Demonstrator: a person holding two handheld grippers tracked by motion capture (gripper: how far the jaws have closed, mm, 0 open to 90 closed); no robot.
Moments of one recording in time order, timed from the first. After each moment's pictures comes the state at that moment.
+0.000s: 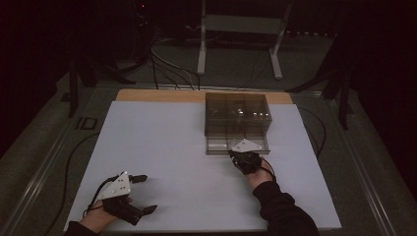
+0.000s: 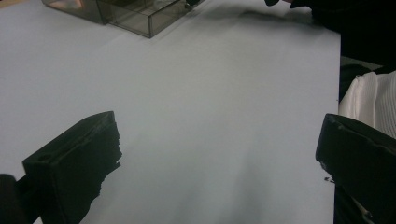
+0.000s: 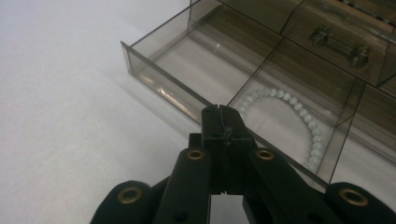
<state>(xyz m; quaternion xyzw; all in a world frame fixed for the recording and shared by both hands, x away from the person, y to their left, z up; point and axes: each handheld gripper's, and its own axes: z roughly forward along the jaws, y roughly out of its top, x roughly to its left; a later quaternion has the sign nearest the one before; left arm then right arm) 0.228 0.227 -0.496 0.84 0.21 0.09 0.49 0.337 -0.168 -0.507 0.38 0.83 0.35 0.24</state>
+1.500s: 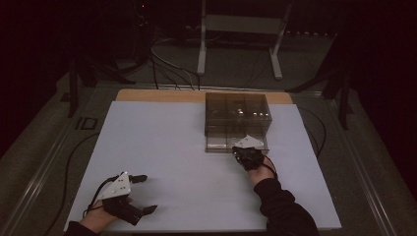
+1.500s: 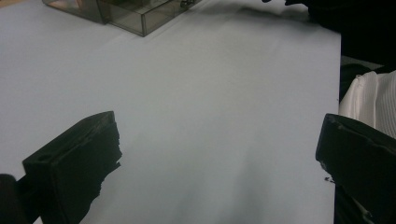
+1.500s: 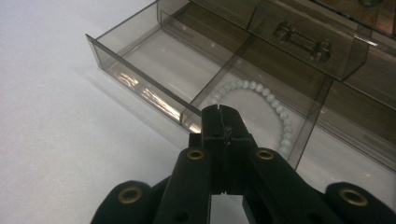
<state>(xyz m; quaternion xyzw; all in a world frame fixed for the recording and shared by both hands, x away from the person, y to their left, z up) 0.228 0.227 -0.496 0.84 0.22 0.09 0.49 0.349 -0.175 -0.507 0.40 0.81 0.33 0.25</state>
